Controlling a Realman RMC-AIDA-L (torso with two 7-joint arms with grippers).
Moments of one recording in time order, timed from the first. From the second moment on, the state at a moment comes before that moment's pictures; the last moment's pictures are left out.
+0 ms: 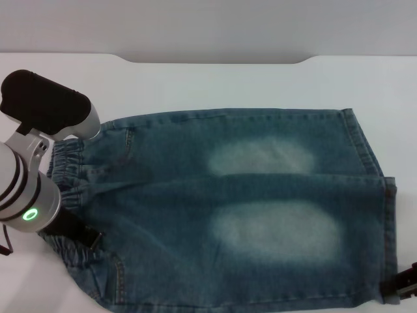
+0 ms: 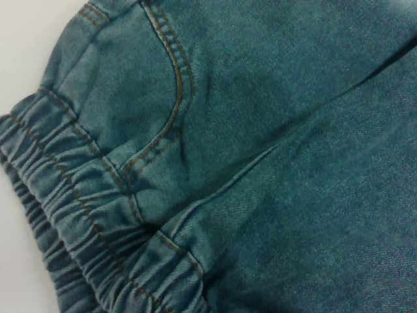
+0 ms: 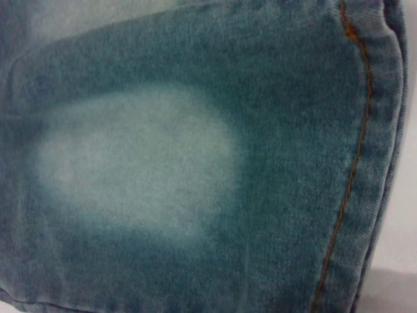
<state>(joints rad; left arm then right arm) -0.33 -2.06 -1.45 -1.65 2.78 -1.60 0.15 0.31 2.06 2.22 1.14 -2.47 1.76 -0.49</state>
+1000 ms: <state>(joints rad) -0.33 -2.06 -1.47 -1.66 2.78 -1.58 0.15 0.31 2.05 2.27 1.35 -2.35 1.80 -0.47</state>
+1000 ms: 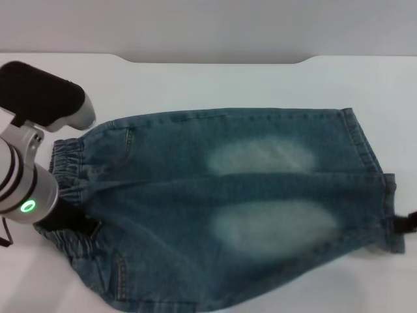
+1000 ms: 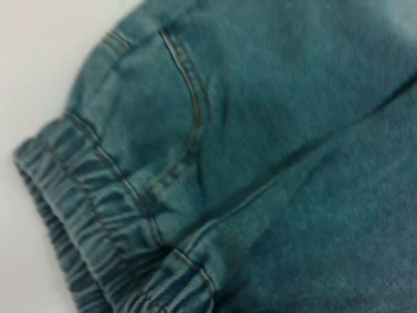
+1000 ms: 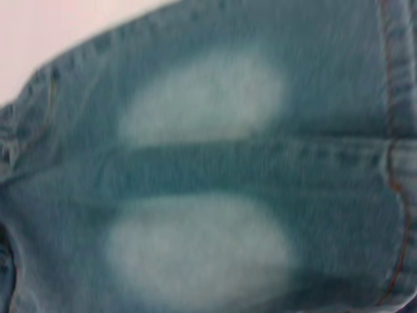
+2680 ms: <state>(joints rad) -0.27 -2.06 -1.57 -1.60 2.77 -0.99 0.23 0.30 2.07 2.39 1.46 -2.16 1.42 -0.72</state>
